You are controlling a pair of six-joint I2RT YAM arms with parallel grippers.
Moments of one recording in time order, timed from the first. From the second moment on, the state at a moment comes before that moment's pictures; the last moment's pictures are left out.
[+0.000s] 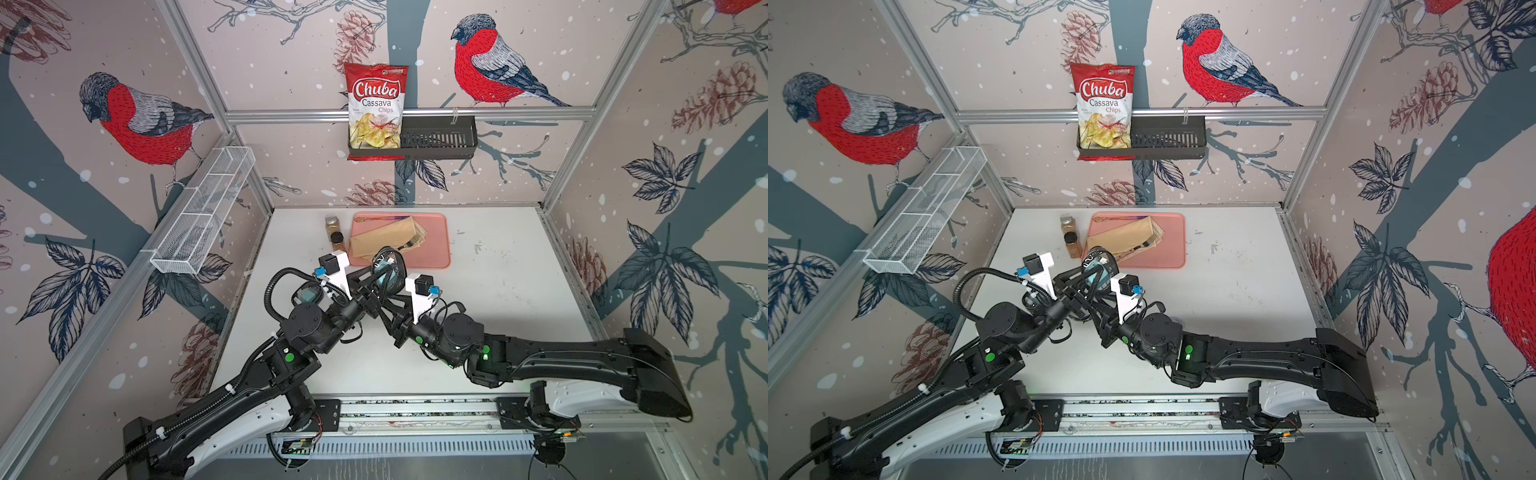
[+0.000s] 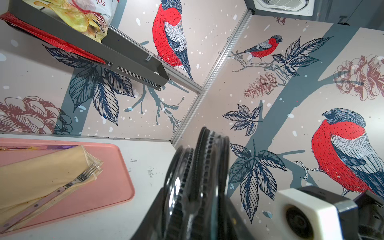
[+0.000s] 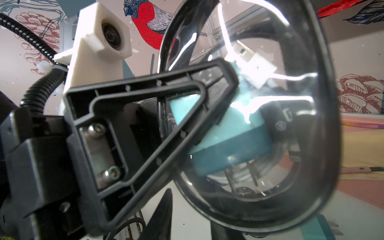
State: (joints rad) left arm -0.93 0.69 0.61 0.29 -0.18 -0.52; right arm 1.40 1.29 0.81 0.53 0.40 0.39
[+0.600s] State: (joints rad) left arm -0.93 0.68 0.61 0.29 -0.19 -0.53; right arm 1.39 1.26 0.78 0.51 0.40 0.39
